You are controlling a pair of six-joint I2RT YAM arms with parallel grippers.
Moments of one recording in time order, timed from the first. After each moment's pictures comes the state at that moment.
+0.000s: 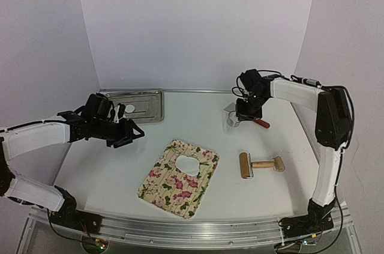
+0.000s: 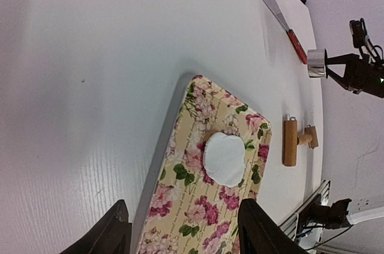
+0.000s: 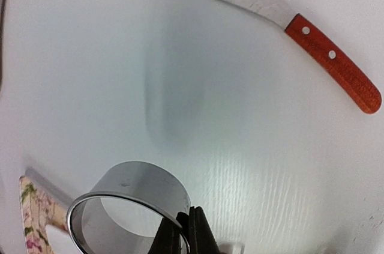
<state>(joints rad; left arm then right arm) -0.53 1.23 0.78 -0.32 0.28 -0.74 0.44 2.03 1.67 -0.80 0.01 0.50</state>
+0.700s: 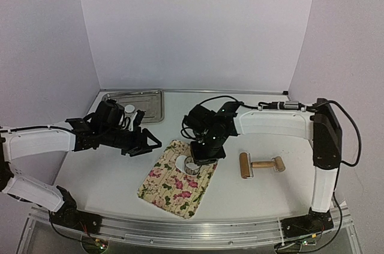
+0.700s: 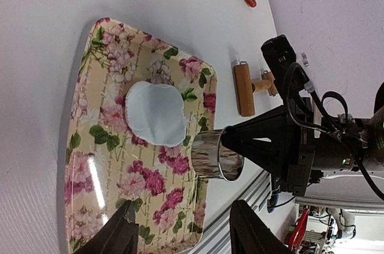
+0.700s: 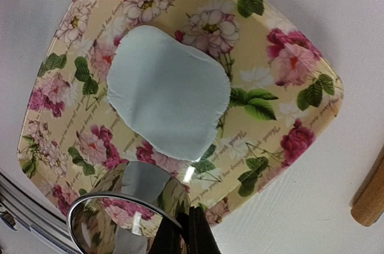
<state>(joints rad) -0.72 1.25 0.75 -0.17 0.41 -0.81 1.01 1.99 1.60 -0.89 0.00 0.74</state>
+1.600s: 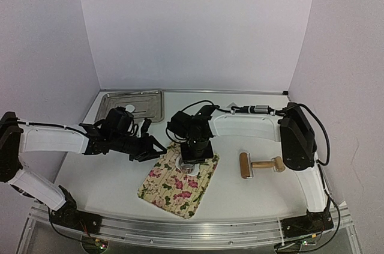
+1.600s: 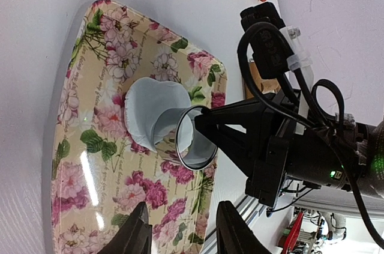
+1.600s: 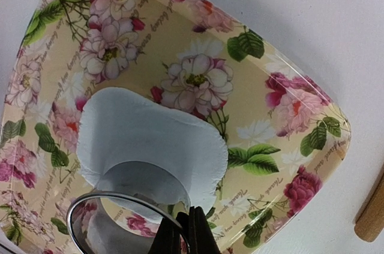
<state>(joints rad) -0.74 1.39 0.71 -0.01 0.43 -0.87 1.03 2.24 1.86 -1.01 0.14 0.83</state>
